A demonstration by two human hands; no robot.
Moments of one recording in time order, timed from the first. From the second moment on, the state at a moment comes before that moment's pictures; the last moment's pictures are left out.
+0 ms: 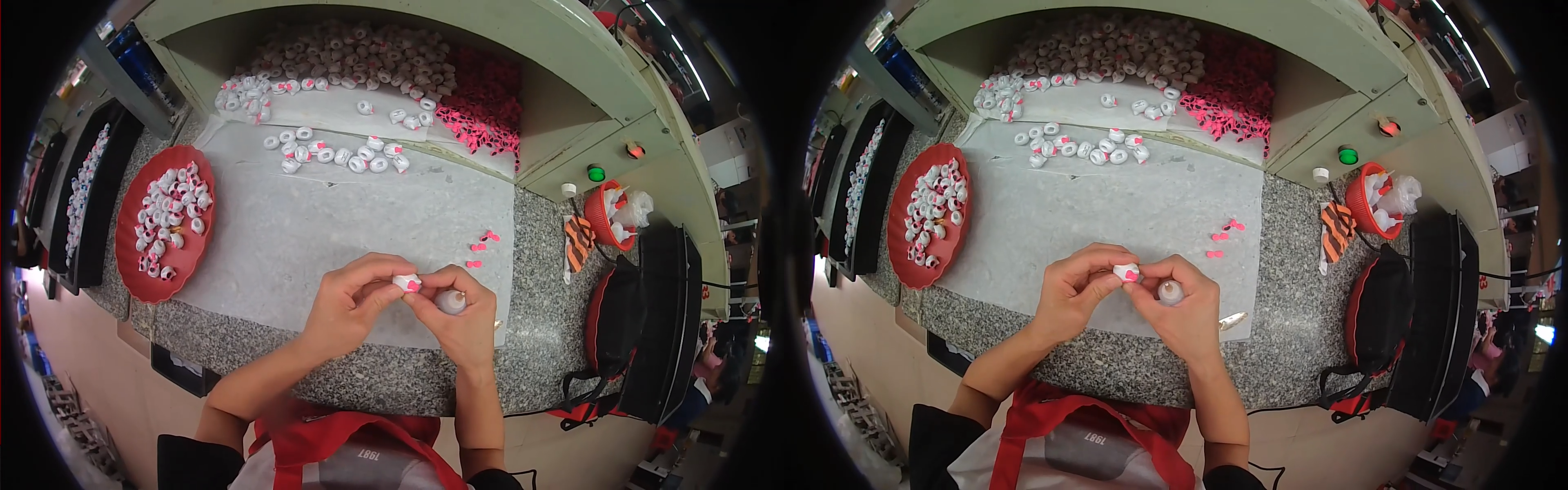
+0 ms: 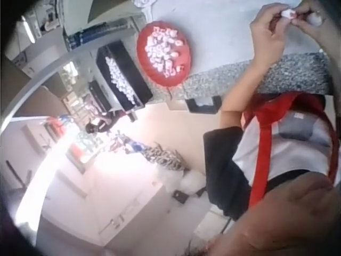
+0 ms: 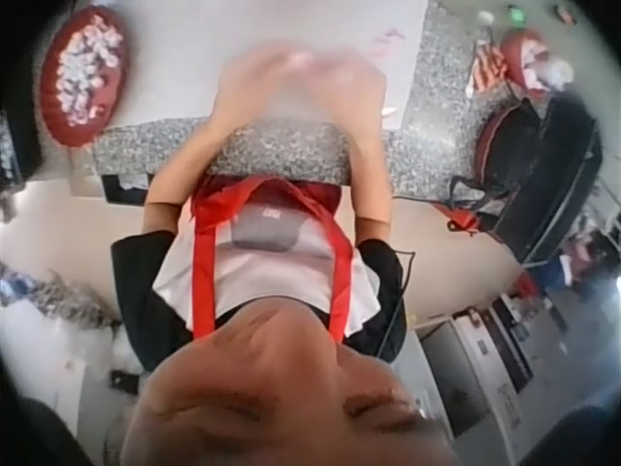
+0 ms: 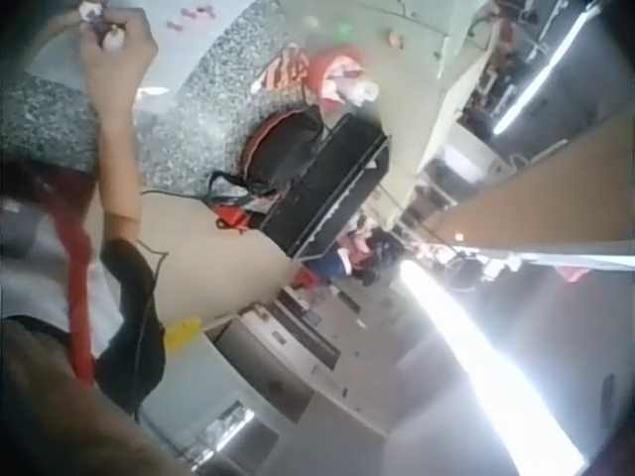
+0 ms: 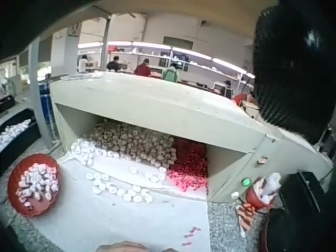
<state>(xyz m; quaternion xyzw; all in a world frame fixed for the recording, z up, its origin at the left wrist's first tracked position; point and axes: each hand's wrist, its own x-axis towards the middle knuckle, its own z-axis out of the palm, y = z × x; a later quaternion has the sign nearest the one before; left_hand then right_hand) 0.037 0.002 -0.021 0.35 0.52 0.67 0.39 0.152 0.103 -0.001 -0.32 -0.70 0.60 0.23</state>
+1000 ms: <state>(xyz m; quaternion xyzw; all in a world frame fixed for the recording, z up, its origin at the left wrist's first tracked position) 0.042 -0.005 -0.010 0.40 0.54 0.67 0.31 0.153 0.105 -0.010 -0.20 -0.53 0.77 0.29</state>
